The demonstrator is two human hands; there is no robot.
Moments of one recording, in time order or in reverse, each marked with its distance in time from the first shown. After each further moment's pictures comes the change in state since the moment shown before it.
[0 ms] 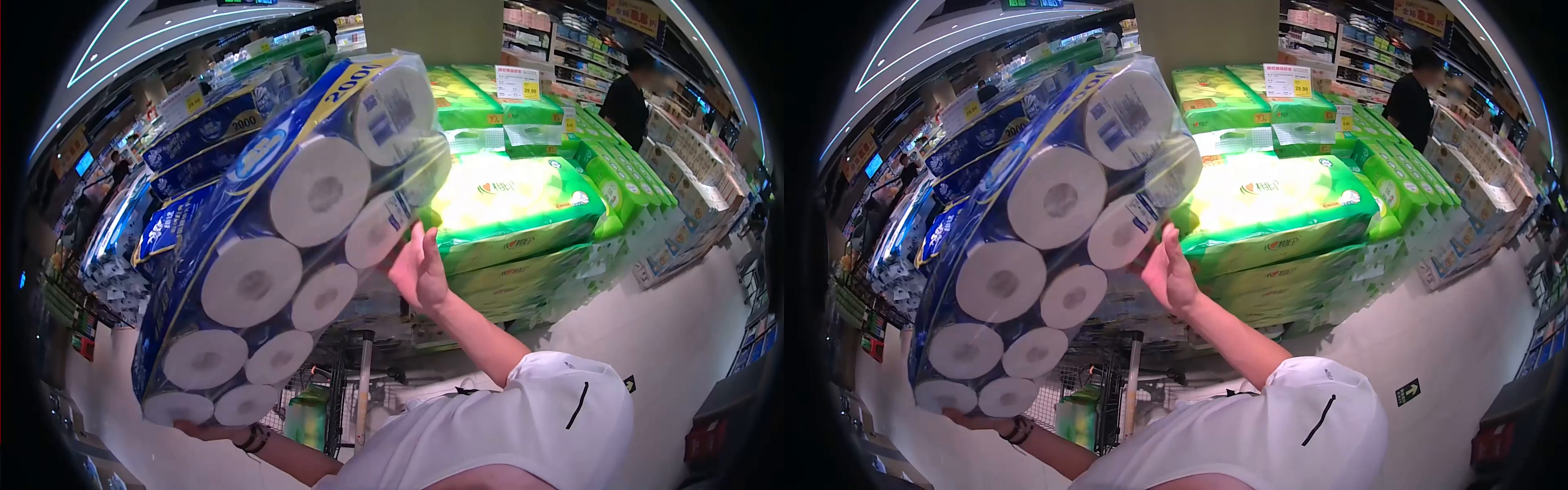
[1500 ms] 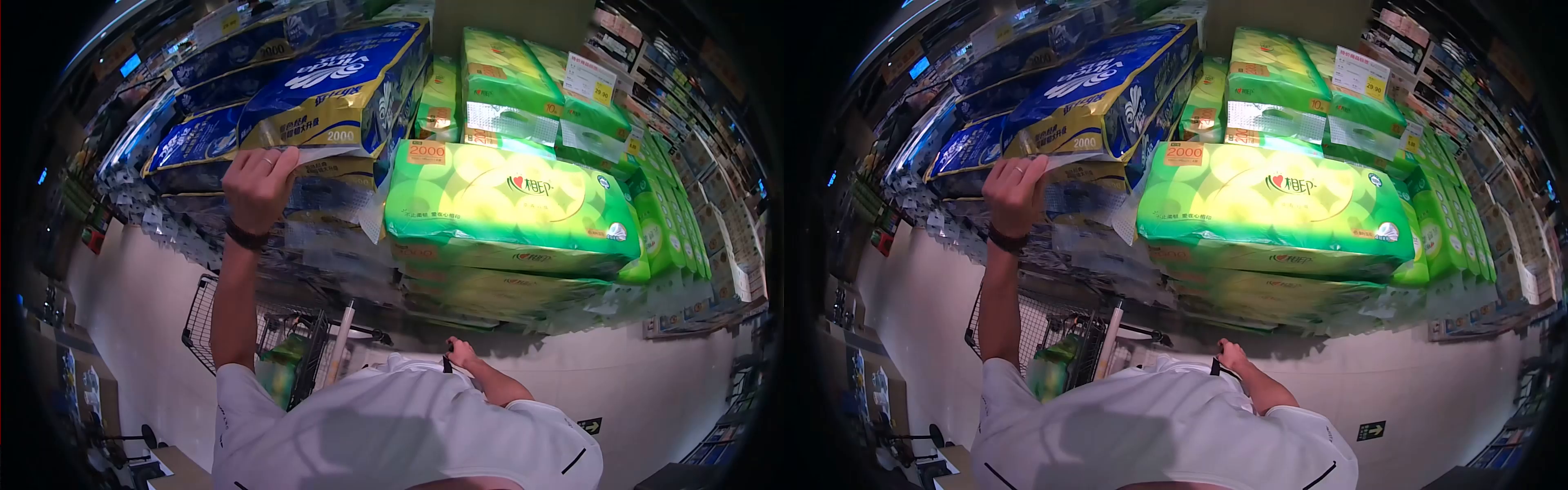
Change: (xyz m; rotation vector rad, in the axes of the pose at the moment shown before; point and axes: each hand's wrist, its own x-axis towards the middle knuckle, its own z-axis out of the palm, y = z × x) left_hand -0.007 -0.151 0.240 1.159 -1.149 1.287; right_hand -0.305 0.076 -0.384 -1.601 -0.086 1.127
